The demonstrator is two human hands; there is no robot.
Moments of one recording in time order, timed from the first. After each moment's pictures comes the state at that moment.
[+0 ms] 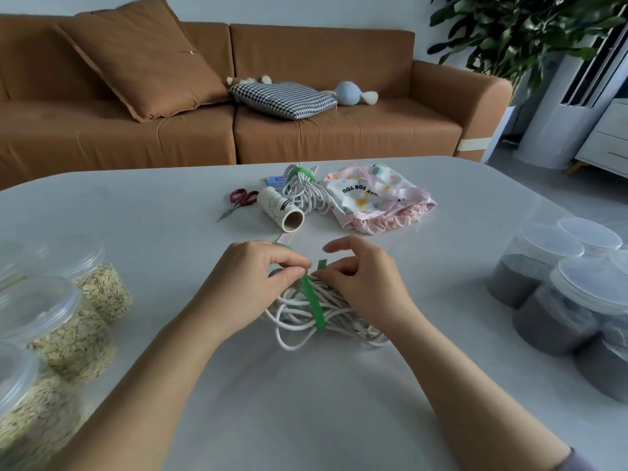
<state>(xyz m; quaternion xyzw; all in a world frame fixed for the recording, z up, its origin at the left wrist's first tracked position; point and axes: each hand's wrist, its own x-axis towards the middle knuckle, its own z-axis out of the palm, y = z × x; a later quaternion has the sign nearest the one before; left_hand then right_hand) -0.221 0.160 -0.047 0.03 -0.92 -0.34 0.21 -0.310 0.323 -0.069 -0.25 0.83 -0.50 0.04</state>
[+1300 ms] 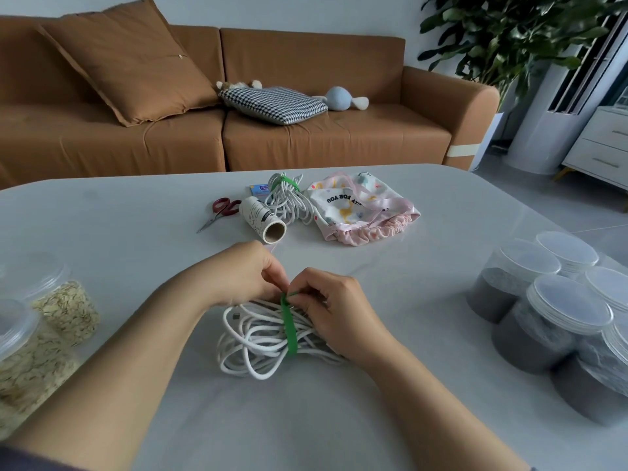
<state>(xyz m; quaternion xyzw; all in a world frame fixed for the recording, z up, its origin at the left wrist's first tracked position) -0.267 0.153 -0.029 0.06 -0.93 -0.36 -0.09 -0.314 0.326 -0.083 -0.45 0.75 -0.48 -0.03</state>
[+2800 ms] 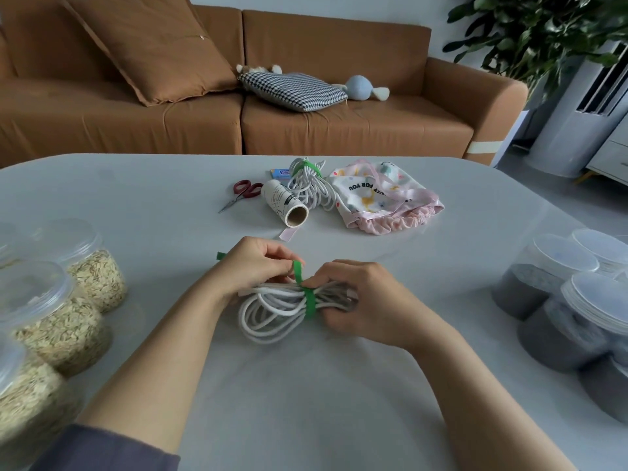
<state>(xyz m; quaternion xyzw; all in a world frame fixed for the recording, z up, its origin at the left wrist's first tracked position) -0.262 0.140 -0.071 0.15 -0.79 -0.59 0.03 -0.320 0.342 -0.074 -0.51 0.78 -0.35 0.05</state>
